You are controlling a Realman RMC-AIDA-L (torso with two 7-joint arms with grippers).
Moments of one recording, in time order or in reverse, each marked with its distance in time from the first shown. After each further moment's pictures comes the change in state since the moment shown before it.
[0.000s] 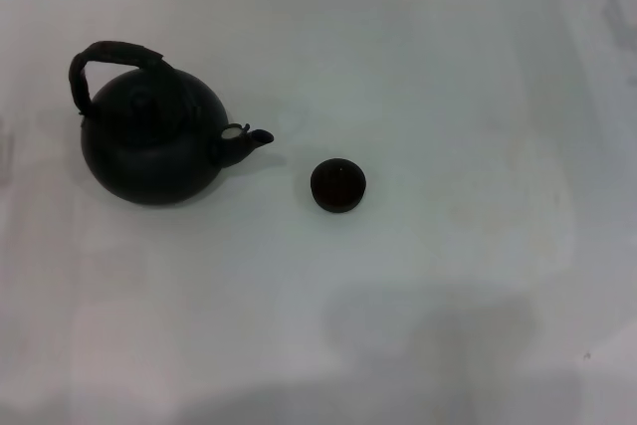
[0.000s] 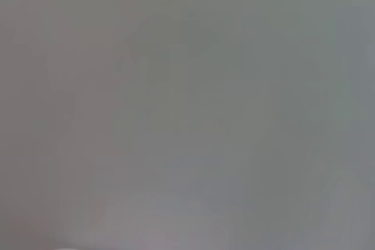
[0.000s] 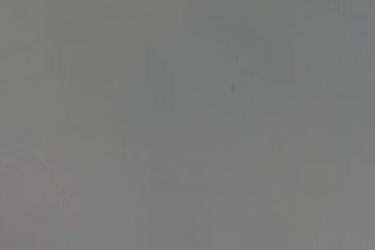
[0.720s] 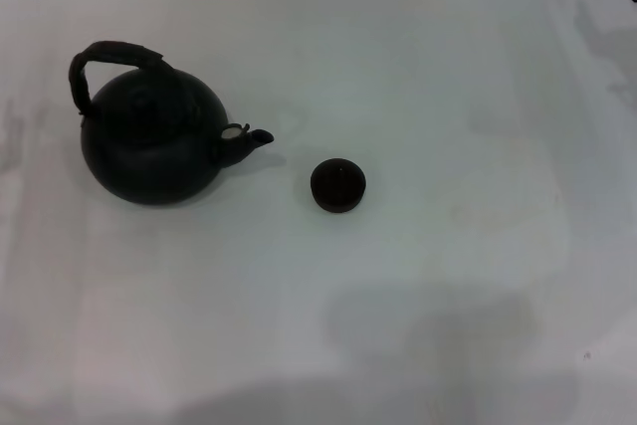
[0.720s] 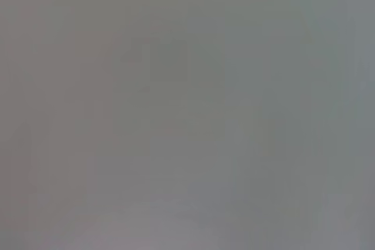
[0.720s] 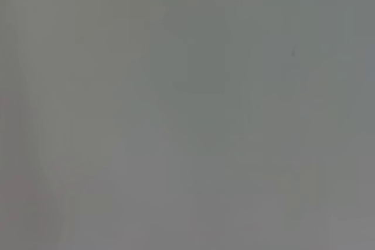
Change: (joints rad) left arm -0.030 0.003 0.005 0.047 0.024 -0.018 0.000; right arm 0.004 0.002 -0.119 -0.002 0.002 0.036 -0.012
